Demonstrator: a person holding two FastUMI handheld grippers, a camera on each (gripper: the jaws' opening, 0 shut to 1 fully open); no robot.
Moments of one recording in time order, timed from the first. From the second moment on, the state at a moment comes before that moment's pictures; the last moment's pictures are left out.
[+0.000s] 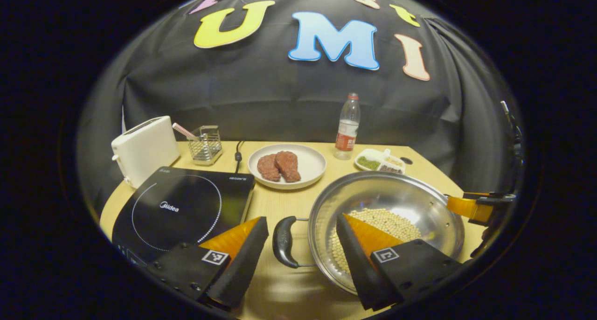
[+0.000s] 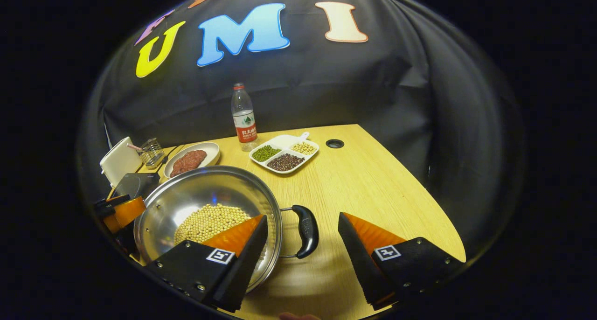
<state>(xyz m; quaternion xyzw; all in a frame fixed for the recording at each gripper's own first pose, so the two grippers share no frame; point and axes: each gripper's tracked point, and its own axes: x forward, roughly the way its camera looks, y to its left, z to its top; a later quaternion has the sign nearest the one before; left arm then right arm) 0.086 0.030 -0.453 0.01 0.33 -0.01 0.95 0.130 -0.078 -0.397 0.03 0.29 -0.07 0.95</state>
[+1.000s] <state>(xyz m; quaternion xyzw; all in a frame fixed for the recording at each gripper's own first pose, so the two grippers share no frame) 0.094 0.037 -0.495 0.04 0.39 -0.02 0.92 0.143 -0.066 -0.436 0.04 0.37 -0.04 0.93</state>
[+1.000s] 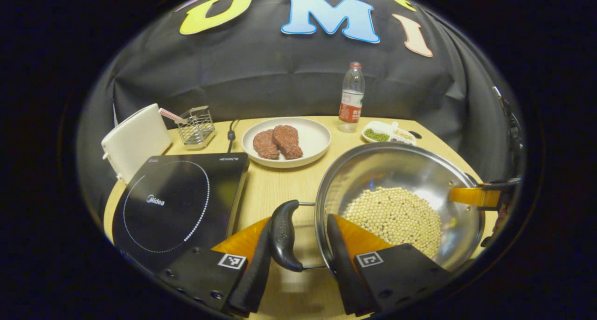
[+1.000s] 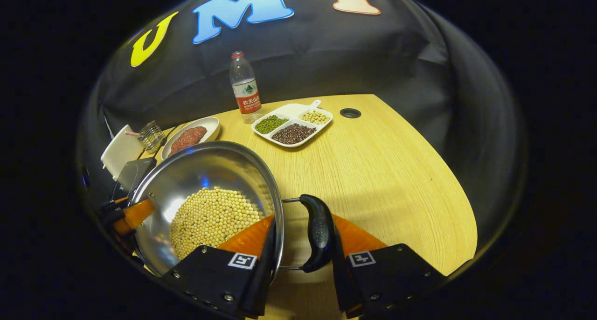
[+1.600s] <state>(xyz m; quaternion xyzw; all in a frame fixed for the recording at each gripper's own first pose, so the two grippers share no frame) 0.092 0.054 -0.443 0.03 0.38 -0.04 0.92 0.119 -0.041 -0.387 0.04 0.36 -0.07 0.93</state>
